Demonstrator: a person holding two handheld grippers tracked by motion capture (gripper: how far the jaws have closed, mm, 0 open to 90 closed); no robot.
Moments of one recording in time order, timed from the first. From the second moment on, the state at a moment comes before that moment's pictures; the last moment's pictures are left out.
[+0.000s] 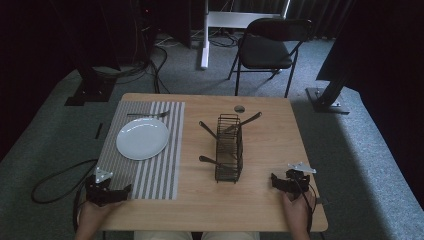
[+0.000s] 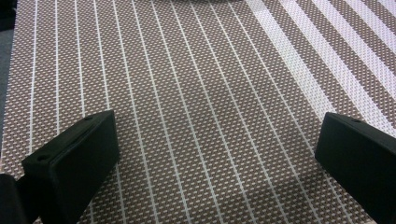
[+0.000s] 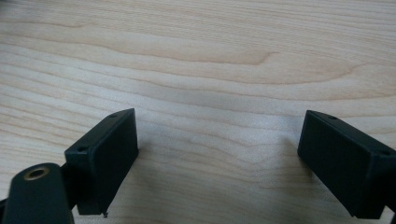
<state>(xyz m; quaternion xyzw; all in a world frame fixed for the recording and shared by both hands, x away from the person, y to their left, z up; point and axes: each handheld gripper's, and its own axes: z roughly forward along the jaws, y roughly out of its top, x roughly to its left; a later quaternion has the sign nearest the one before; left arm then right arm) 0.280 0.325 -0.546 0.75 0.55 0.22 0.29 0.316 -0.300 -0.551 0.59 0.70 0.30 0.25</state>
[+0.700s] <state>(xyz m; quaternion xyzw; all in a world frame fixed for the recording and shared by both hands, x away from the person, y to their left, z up) 0.279 0.327 -0.545 0.77 0.53 0.22 0.30 0.316 -0.300 -0.551 0.59 0.70 0.30 0.25</state>
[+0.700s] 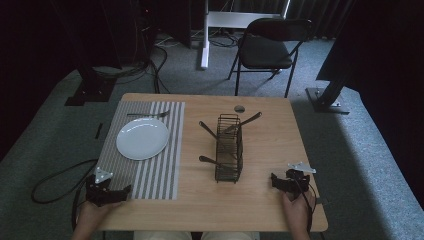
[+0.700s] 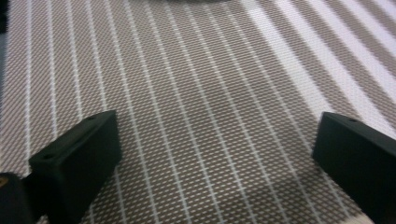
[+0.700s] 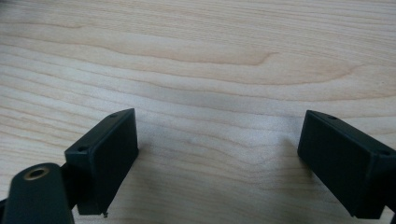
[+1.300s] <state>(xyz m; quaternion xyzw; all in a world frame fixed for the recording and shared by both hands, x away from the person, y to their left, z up) 0.290 0.301 -0.531 0.79 0.48 0.18 0.33 0.317 -0.299 -0.551 0.60 0.70 0.30 0.25</state>
